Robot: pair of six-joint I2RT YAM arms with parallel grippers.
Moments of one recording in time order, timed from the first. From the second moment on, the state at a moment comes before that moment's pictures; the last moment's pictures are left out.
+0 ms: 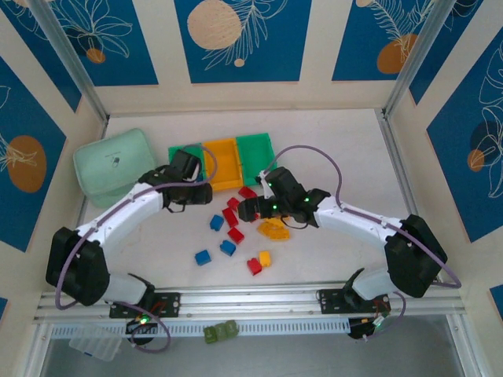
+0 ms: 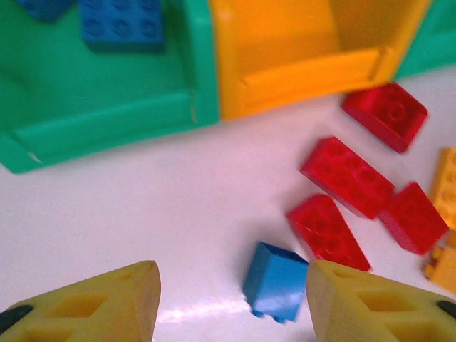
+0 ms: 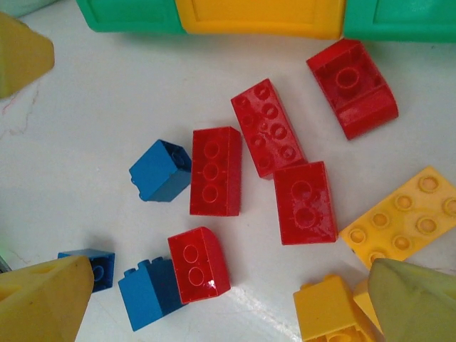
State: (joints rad) left arm -0.50 1.38 1.02 -0.72 0.00 -0.44; right arm 0.77 1.41 0.89 -0.32 -0.18 0.49
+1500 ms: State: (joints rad) left arm -0.65 1.64 0.95 -0.64 0.00 -0.47; right arm 0.79 1.41 0.82 -0.26 -0.18 0.55
